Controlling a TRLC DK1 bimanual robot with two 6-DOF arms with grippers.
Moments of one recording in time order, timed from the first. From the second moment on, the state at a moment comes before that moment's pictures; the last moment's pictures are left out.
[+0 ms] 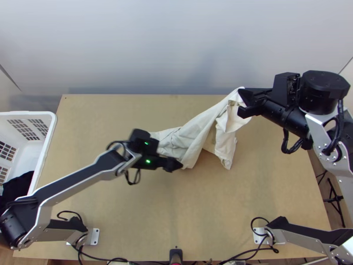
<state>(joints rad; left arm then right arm) -0.73 1.48 1.03 -0.23 0.51 -0.62 0.49 1.29 1.79 -0.82 -0.06 0.21</state>
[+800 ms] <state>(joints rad) -0.99 1.77 1.06 0.12 -0.08 -0.50 0.48 1.27 1.80 -0.83 -0.08 0.24</state>
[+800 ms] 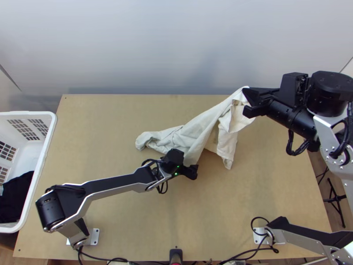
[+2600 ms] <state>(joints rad) -0.18 1.24 1.17 -0.53 0.99 -0.55 0.45 1.27 1.84 -0.84 -0.11 0.25</state>
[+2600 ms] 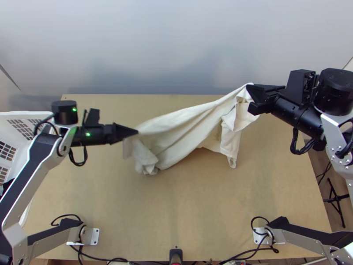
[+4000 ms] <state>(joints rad) -0.87 0.82 0.64 -0.42 -0.18 0.20 0.42 1.24 1.78 -0.85 -0.15 0.29</state>
